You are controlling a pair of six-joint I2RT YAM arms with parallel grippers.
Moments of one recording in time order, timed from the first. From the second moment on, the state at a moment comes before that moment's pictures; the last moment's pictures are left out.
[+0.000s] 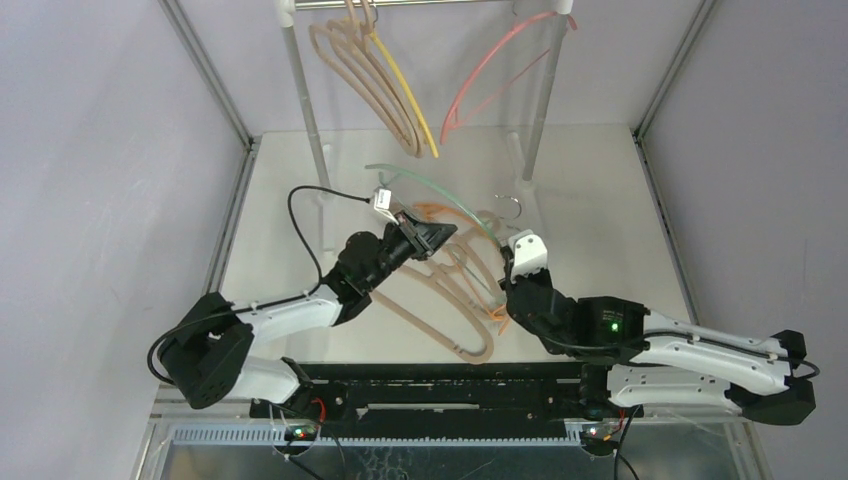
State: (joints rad) left arm -0.78 1.35 0.61 0.79 0.00 -0.99; right arm 1.31 0.86 0.92 -0.77 0.89 0.37
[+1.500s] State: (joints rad) left arm -0.78 1.19 0.51 0.63 0.04 -0.95; right arm 1.16 0.60 0.38 -0.28 0.30 0.39
